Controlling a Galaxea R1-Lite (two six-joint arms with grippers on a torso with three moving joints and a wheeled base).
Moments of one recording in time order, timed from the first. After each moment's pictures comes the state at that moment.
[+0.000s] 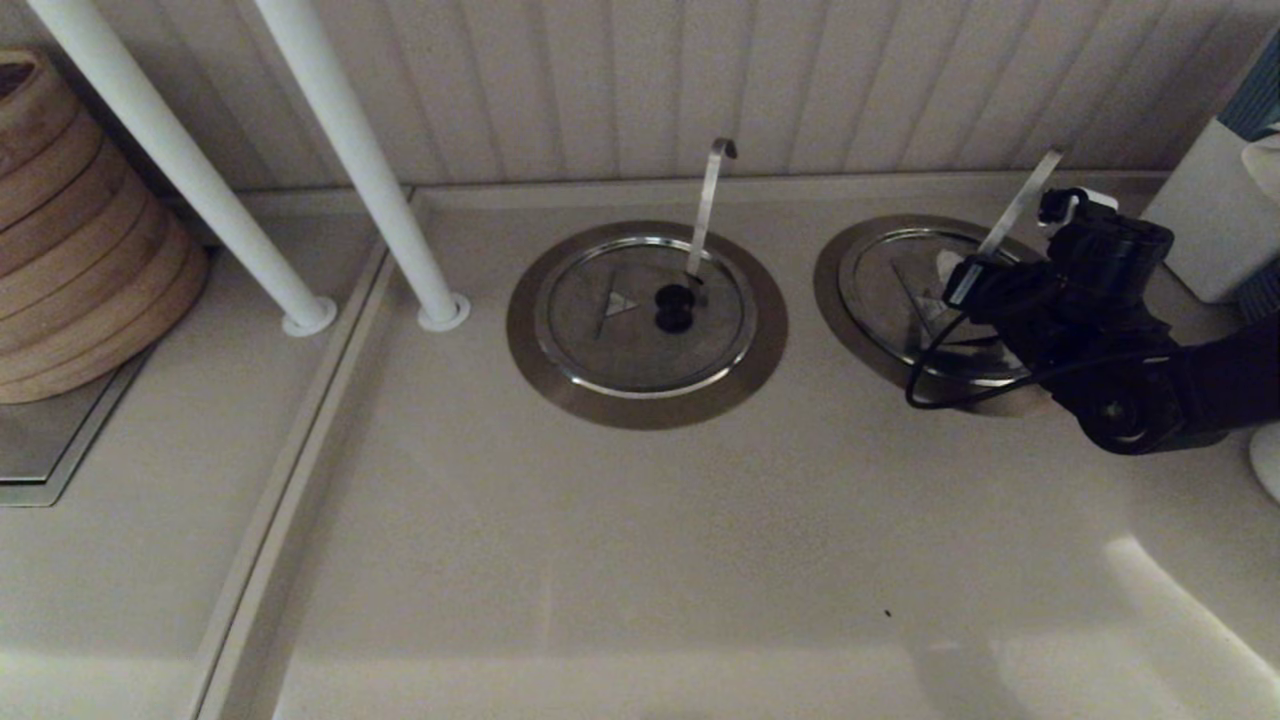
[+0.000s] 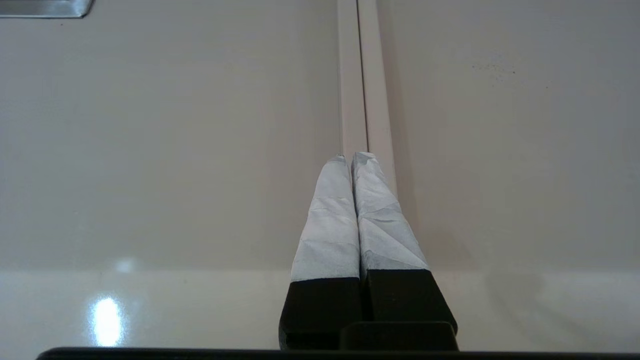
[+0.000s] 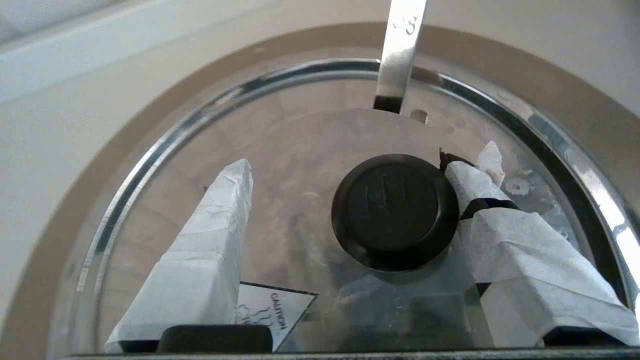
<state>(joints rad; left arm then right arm) 0.00 0.00 0.00 0.00 0.00 -0.01 0.06 2.00 -1.18 -0.90 -0.29 0.22</state>
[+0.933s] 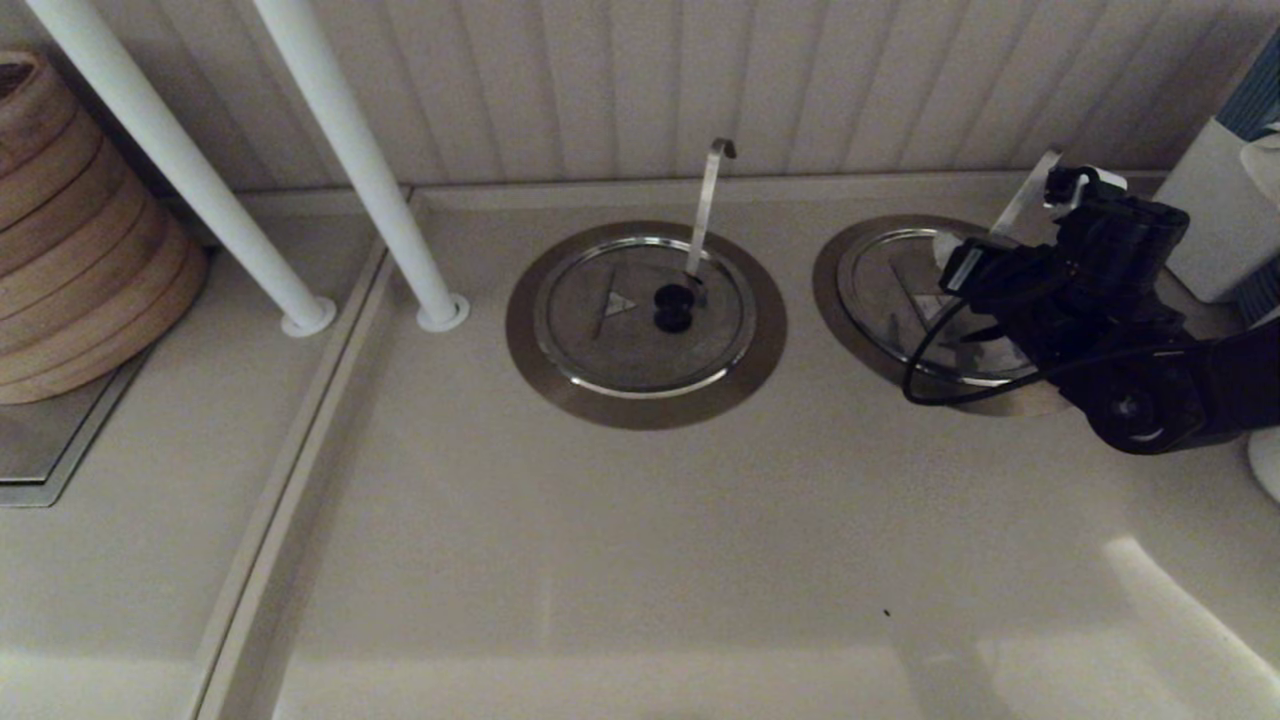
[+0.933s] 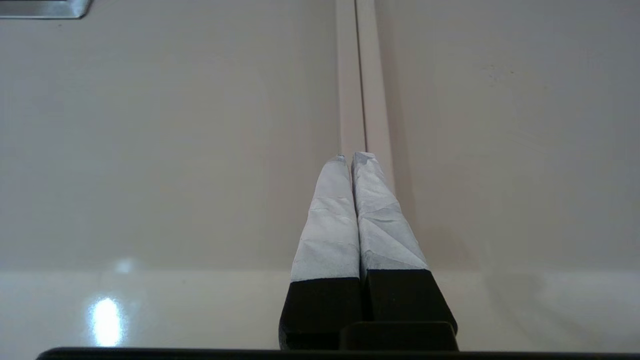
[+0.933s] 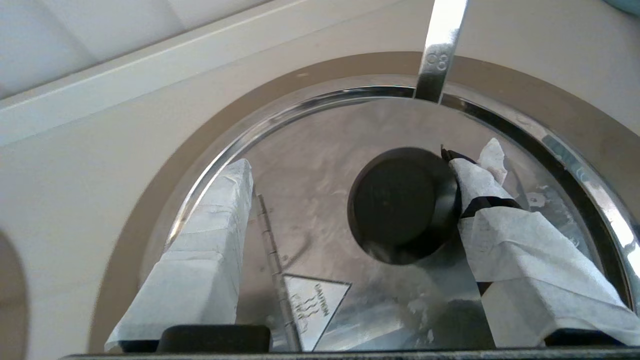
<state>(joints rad) 0.00 0.00 0.00 0.00 0.00 -0.01 0.11 1.95 -1.15 -0.90 -0.30 0.22</state>
